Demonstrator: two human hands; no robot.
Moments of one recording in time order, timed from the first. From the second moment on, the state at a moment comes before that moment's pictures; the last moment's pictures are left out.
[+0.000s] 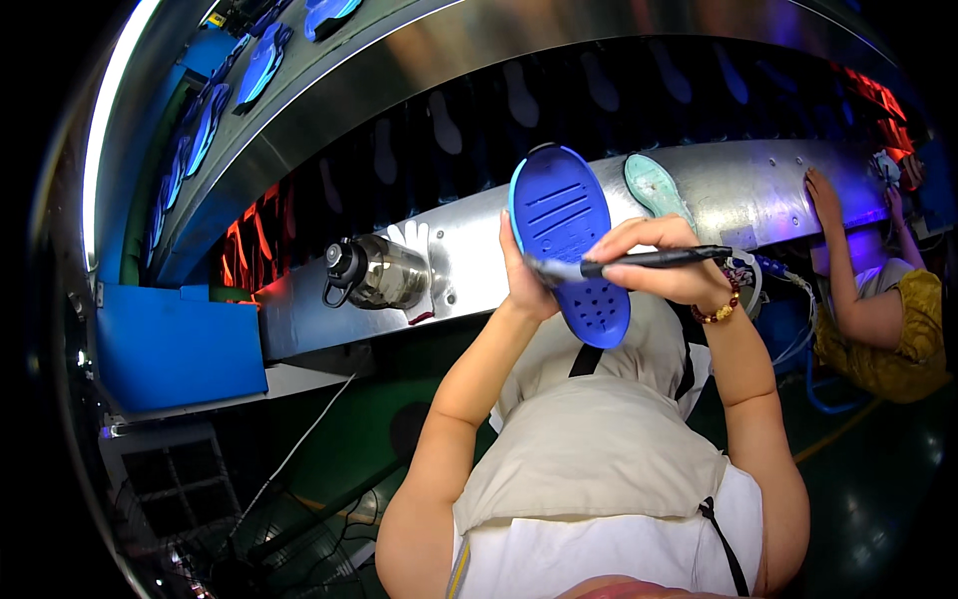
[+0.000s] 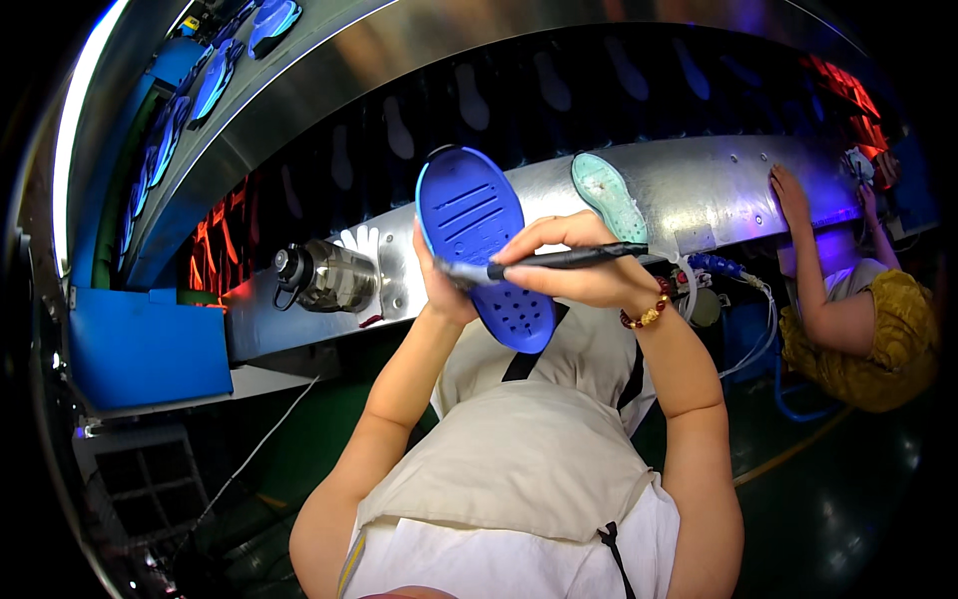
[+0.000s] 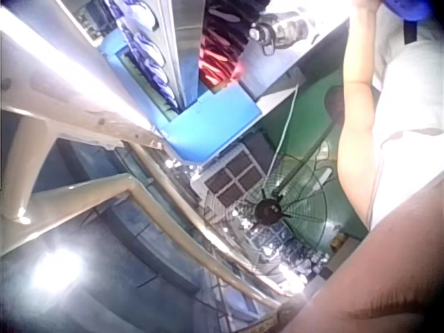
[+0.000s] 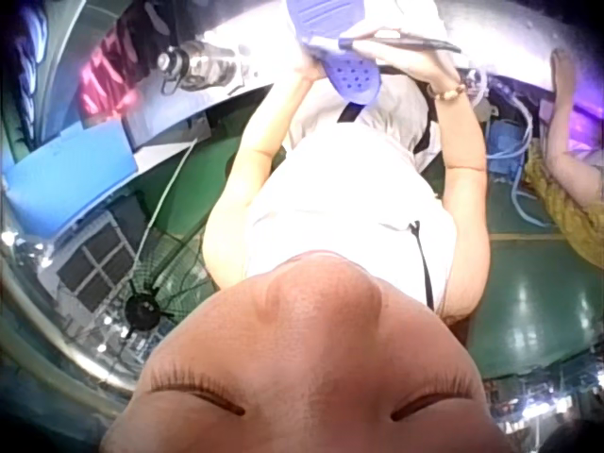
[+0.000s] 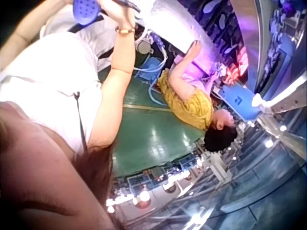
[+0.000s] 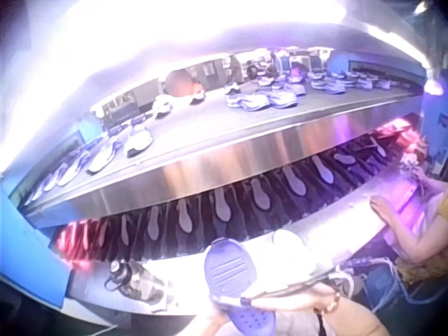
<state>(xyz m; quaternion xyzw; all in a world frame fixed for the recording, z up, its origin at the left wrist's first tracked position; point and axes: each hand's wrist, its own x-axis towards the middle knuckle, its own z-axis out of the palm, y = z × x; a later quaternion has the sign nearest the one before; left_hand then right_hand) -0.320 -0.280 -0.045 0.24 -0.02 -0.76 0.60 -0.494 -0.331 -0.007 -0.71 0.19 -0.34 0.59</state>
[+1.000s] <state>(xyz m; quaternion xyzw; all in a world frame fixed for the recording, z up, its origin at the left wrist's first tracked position) -0.302 -0.309 -0.024 0.26 -0.19 -0.65 0.69 -0.526 -0.330 -0.020 -0.64 0.12 -0.31 0.69</state>
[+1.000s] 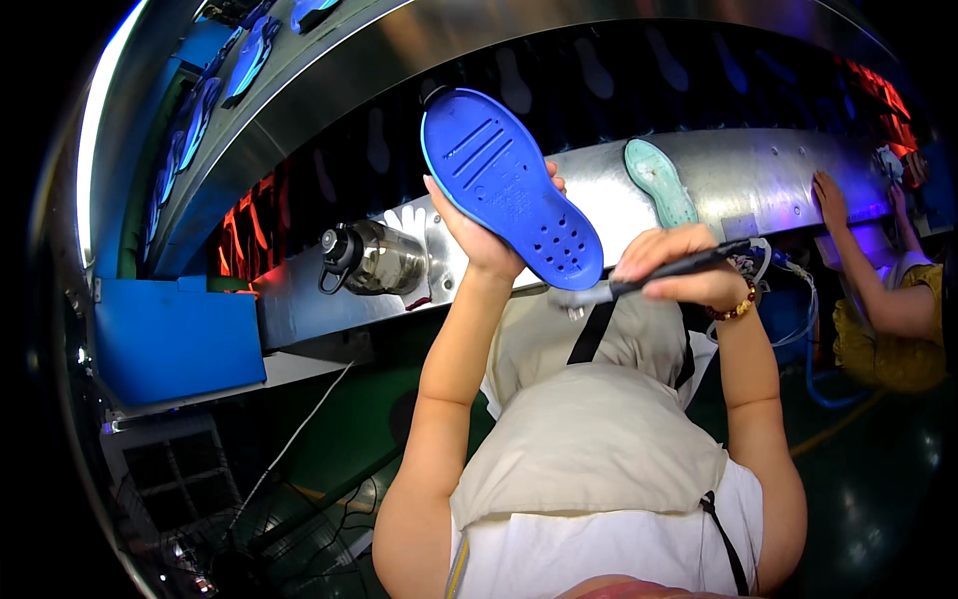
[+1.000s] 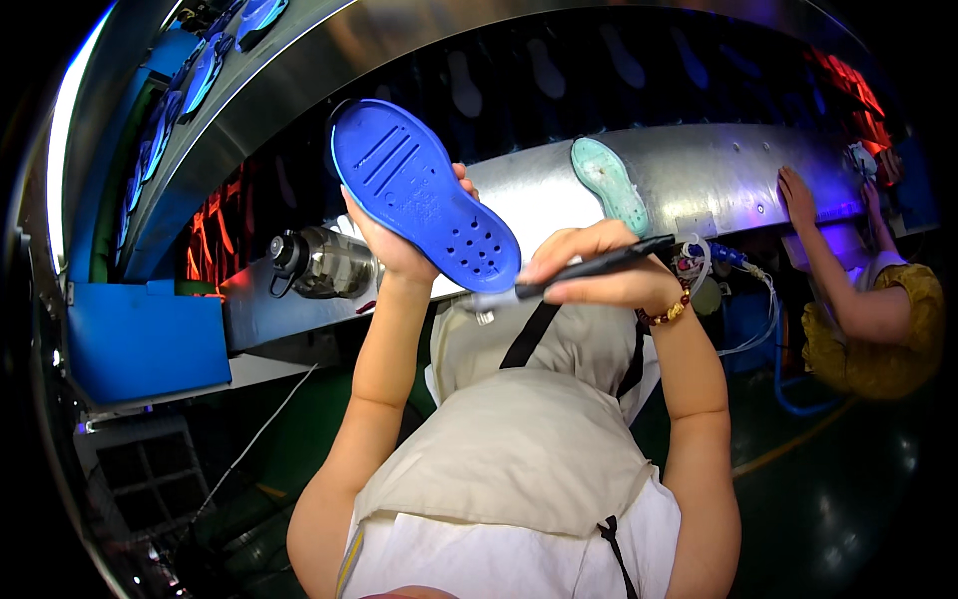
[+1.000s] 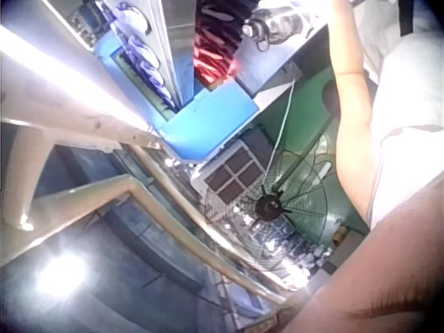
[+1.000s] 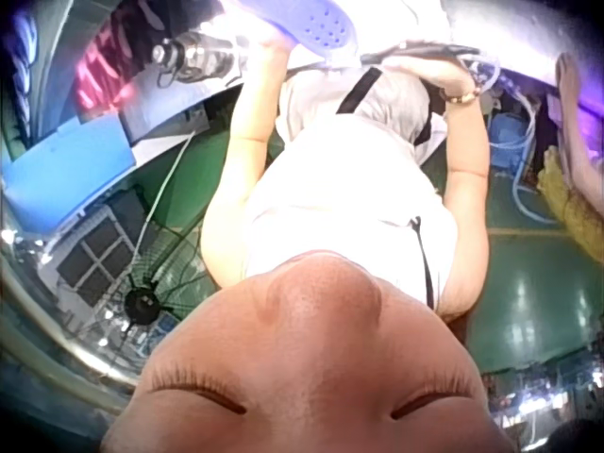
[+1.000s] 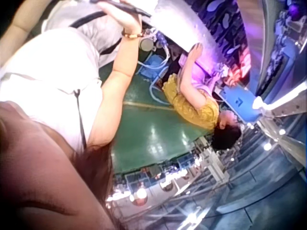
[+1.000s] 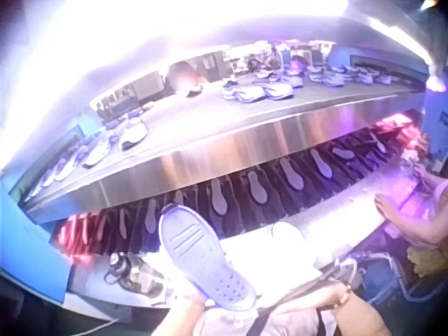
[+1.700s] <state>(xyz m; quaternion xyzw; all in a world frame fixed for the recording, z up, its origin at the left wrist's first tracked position) -0.313 -0.287 -0.037 0.23 -0.20 -0.78 0.55 -0.526 -0.326 -0.002 -0.61 0.22 -0.19 0.74</state>
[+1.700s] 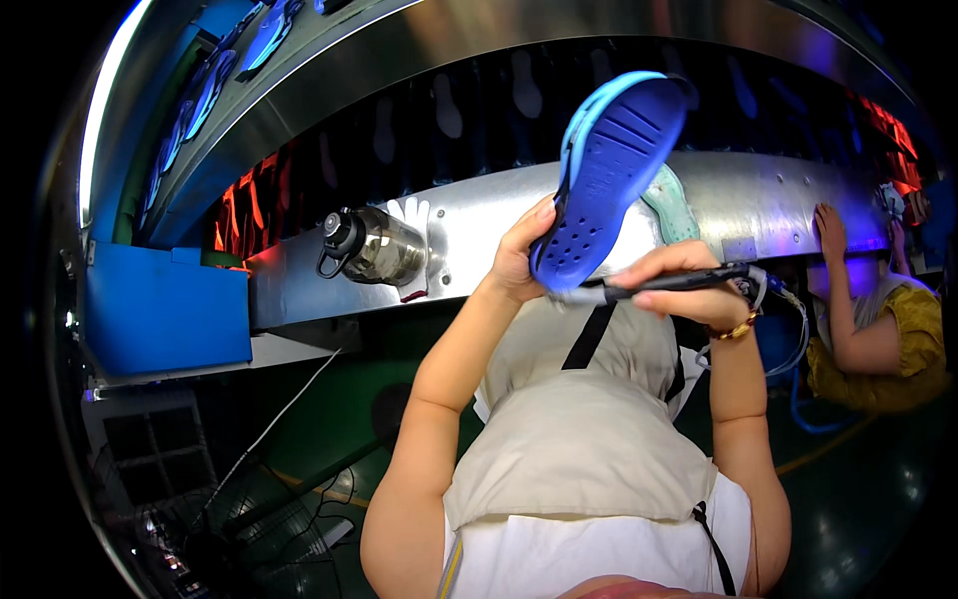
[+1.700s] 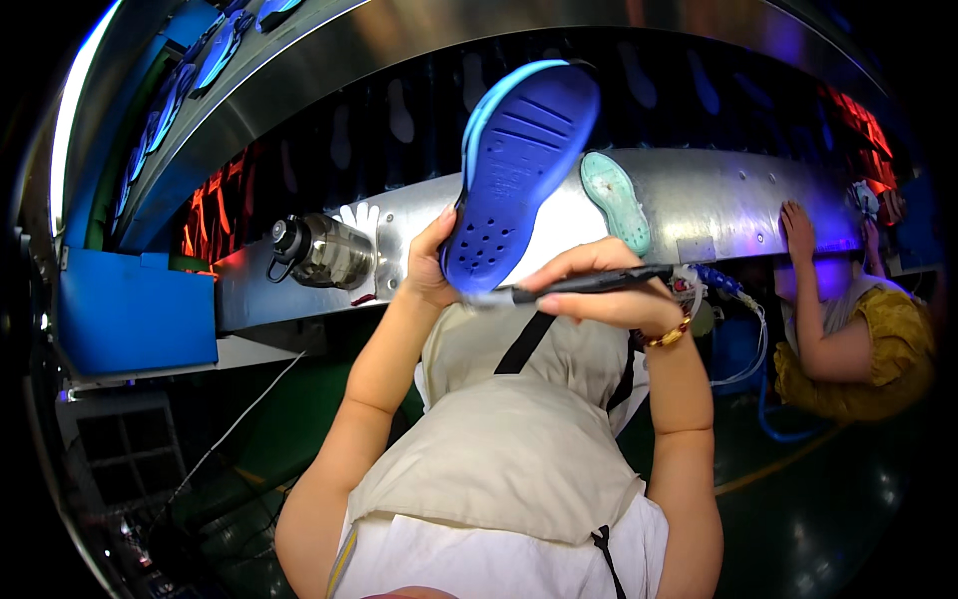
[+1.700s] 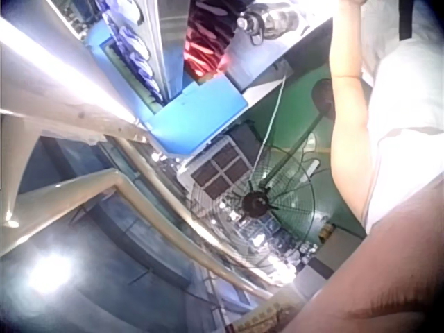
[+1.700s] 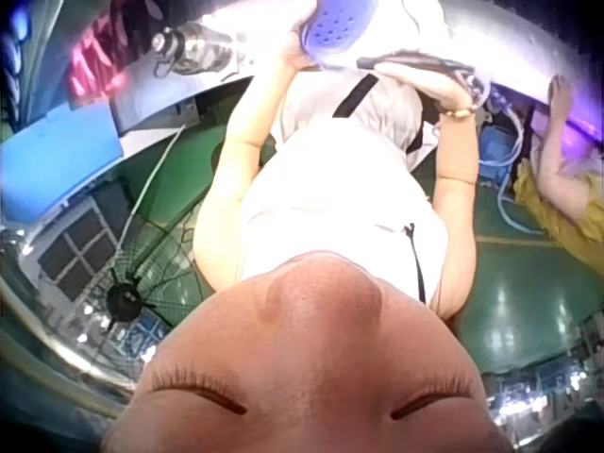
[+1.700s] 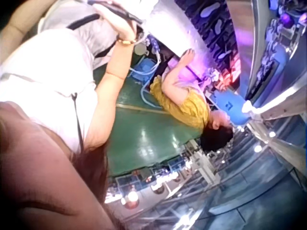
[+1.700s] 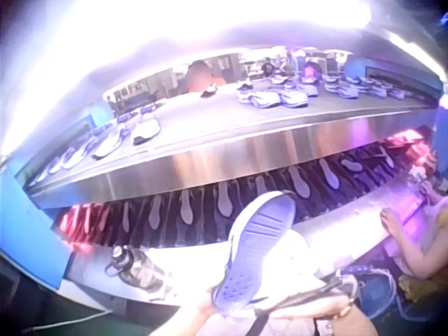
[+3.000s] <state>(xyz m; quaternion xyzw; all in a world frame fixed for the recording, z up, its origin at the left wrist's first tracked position) -0.256 -0.282 -0.037 0.32 -0.11 -0.83 0.45 -0.559 -0.337 0.008 -0.70 0.10 -0.26 0.65</state>
